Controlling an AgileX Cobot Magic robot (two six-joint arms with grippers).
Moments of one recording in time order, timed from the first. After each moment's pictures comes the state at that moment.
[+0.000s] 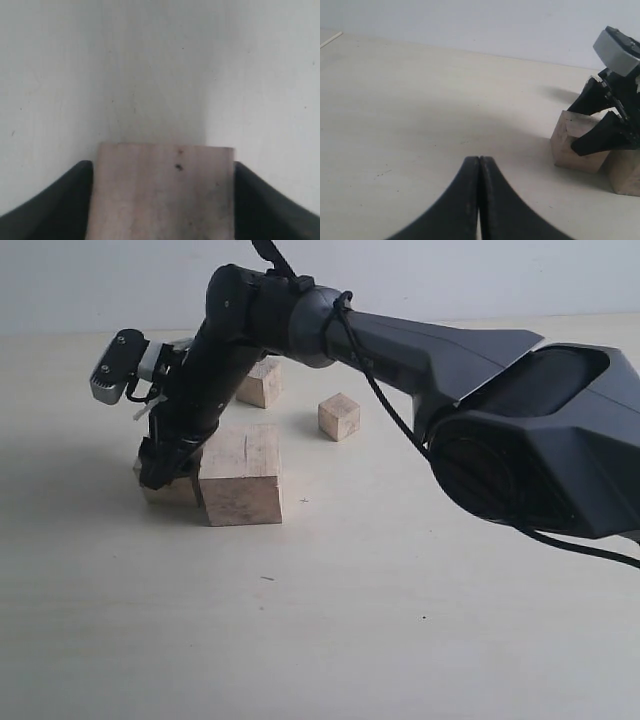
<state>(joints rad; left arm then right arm) 0.02 0.01 0.00 -0.07 0.37 -0.06 0.86 2.61 -2.32 0.49 1.00 -0.94</state>
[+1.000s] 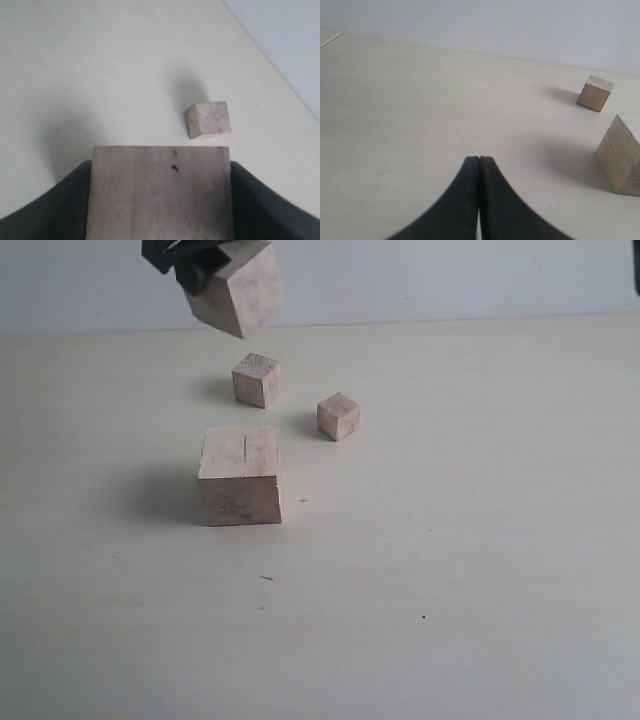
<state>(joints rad) 0.02 0.01 0.00 -0.07 0.37 -0.06 0.86 2.16 -2.32 0.00 1.21 -0.23</state>
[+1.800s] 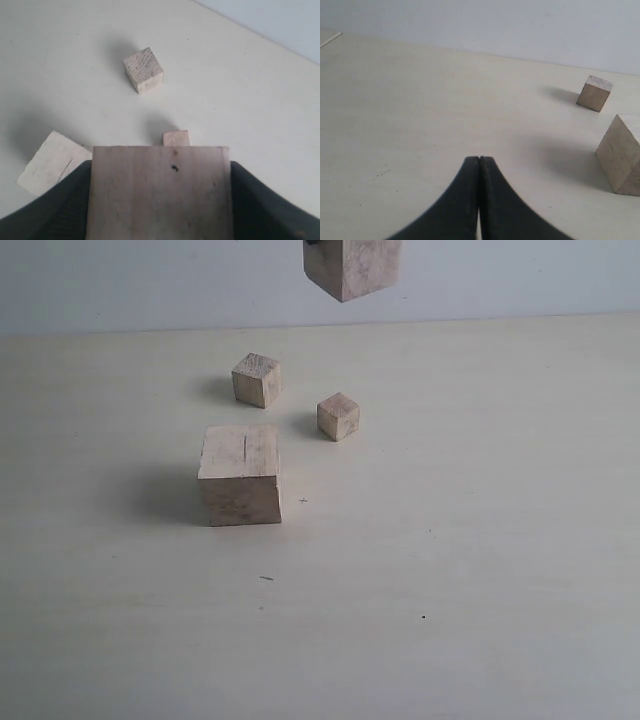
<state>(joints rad) 0.02 0.01 0.00 -0.07 0.37 -0.06 0.67 1.95 -2.06 0.02 1.20 -0.01</state>
